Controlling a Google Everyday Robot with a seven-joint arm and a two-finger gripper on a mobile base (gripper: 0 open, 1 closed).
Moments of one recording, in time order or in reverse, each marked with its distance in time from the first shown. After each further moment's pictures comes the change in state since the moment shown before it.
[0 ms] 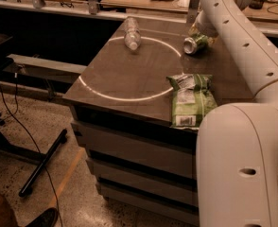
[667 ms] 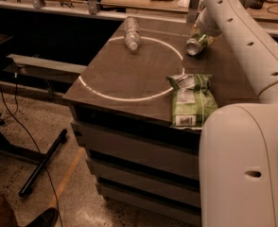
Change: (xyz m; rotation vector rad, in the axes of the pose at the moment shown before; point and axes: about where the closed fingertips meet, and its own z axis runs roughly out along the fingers) arm -0.002 -0.002 -0.008 0.017 -0.020 -0.014
